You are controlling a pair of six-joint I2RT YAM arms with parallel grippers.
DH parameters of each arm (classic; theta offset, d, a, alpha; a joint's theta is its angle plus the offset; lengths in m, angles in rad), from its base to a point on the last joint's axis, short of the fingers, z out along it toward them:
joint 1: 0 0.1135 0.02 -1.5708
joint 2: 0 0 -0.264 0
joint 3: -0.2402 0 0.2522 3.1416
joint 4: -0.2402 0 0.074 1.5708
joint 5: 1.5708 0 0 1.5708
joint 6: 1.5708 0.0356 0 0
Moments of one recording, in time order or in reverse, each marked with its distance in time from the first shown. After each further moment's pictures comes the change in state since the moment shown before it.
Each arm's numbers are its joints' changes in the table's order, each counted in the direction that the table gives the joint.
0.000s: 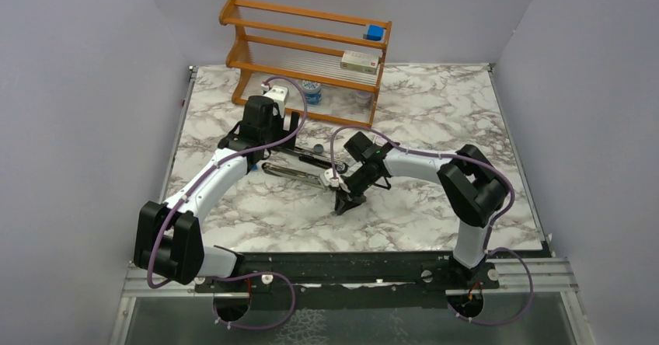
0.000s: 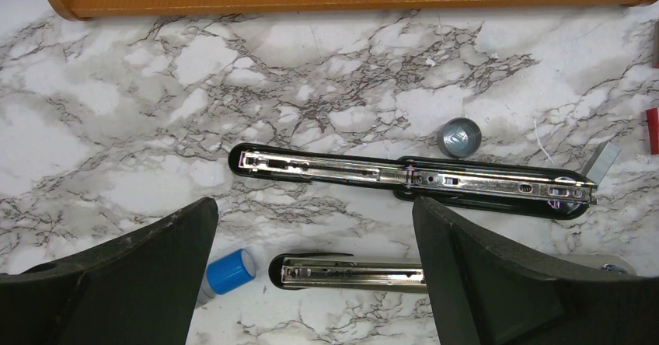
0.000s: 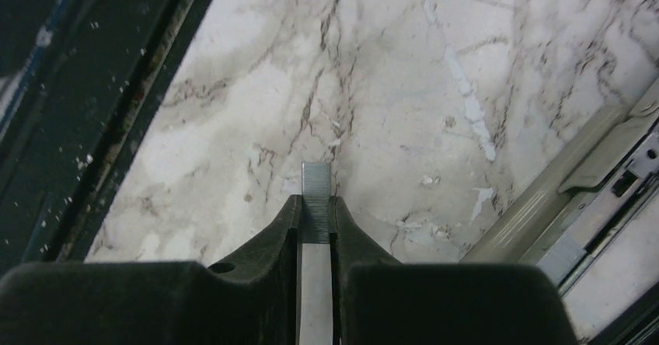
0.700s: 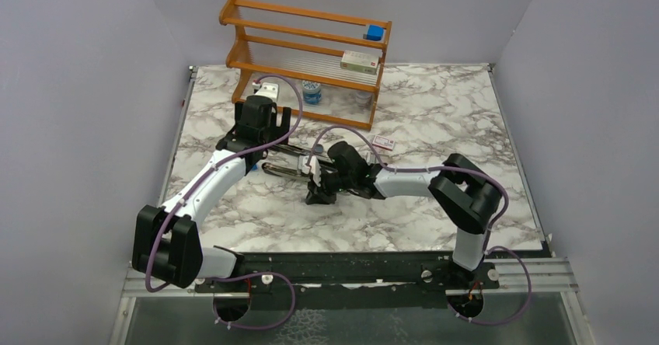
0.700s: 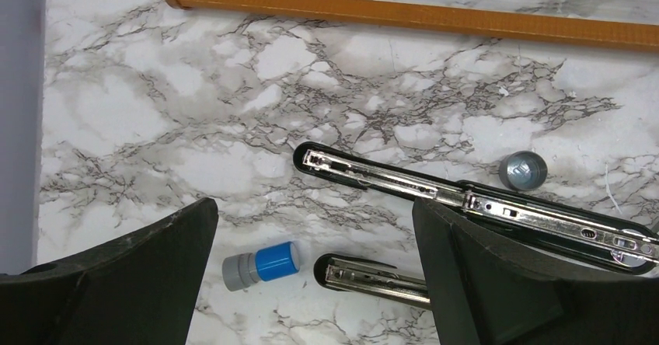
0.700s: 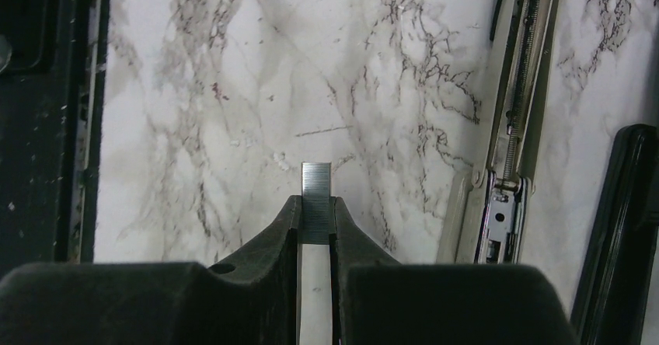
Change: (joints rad) left arm 0.000 -0.017 0.000 -0.001 -0.185 -0.025; right arm 0.159 -0.058 0.163 0.789 0.301 0.826
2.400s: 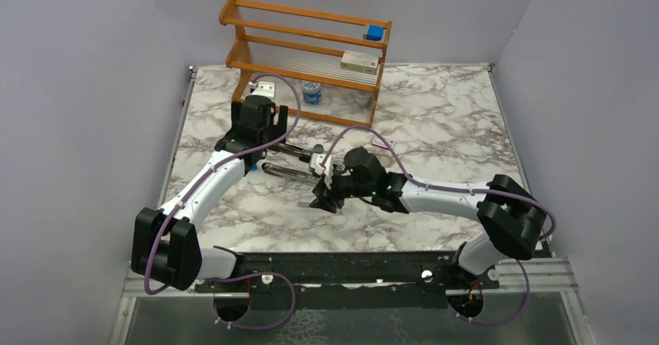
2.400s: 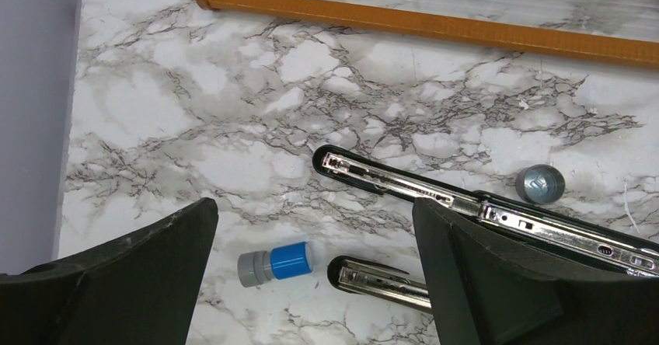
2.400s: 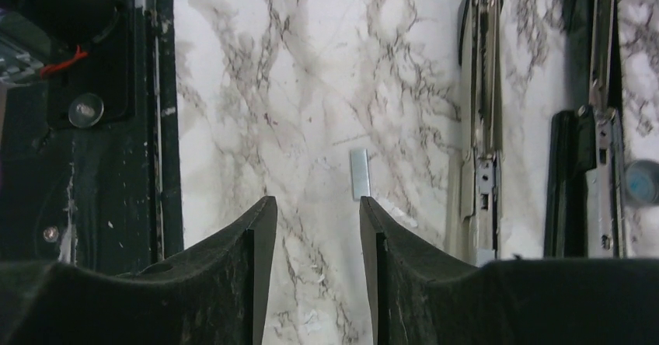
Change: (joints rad) left arm 0.002 -0.018 0.000 0.000 -0.064 -0.009; right arm 0.076 -0.268 0.104 0.024 0.167 0.151
